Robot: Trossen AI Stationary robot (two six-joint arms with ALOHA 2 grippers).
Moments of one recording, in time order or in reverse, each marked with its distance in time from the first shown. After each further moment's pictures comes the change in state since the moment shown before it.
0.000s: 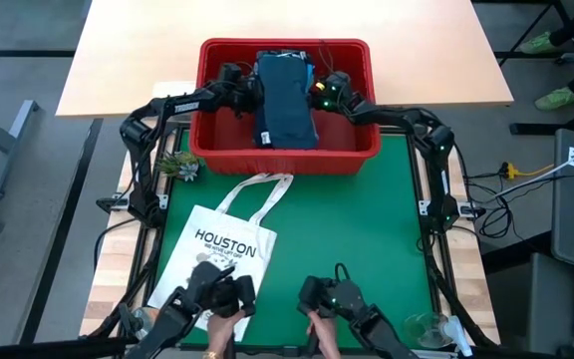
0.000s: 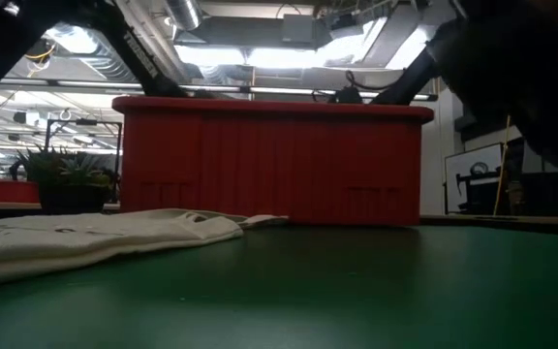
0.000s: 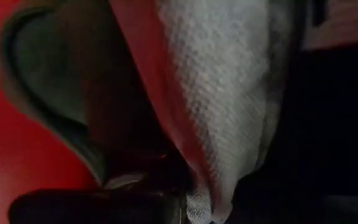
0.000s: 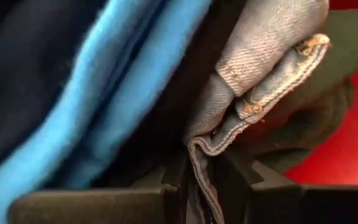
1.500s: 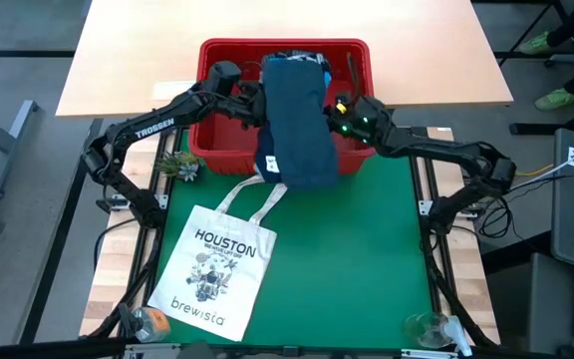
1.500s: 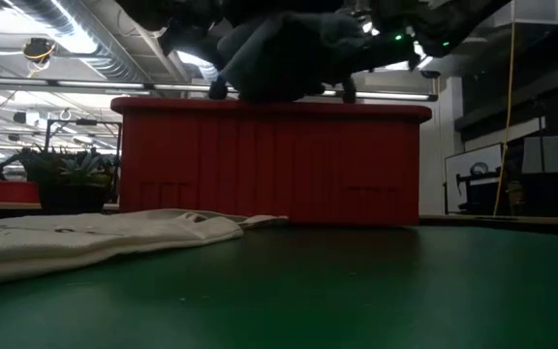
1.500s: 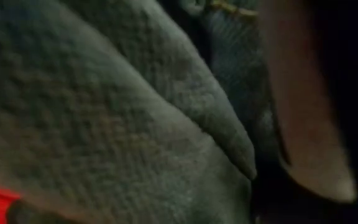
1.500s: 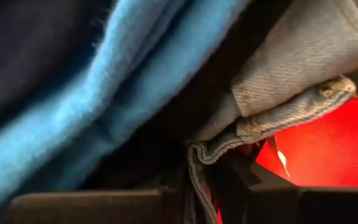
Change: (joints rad) left arm -0.308 -0.435 0.000 -0.246 0.189 -0.047; right arm 0.335 -0.610 -0.405 0.115 0.123 0.082
